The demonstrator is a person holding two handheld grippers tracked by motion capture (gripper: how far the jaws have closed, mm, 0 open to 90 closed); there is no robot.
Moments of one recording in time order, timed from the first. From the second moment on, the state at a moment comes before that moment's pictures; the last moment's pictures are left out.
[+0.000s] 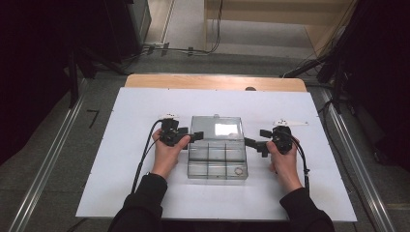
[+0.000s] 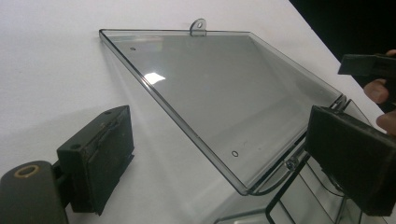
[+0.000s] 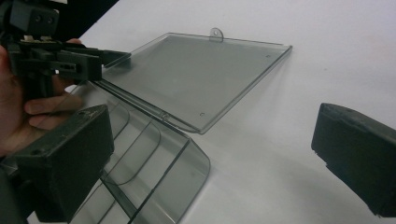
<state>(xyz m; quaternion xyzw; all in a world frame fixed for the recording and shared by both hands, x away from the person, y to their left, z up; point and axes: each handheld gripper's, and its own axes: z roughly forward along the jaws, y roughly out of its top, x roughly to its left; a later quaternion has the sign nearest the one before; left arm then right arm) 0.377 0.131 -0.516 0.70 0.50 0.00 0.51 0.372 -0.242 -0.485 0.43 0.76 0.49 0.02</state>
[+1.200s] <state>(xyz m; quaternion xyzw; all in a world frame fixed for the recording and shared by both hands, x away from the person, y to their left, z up) 0.377 0.131 -0.517 0.69 0.50 -0.01 0.52 0.400 -0.208 -0.504 0.50 0.74 0.46 -0.03</state>
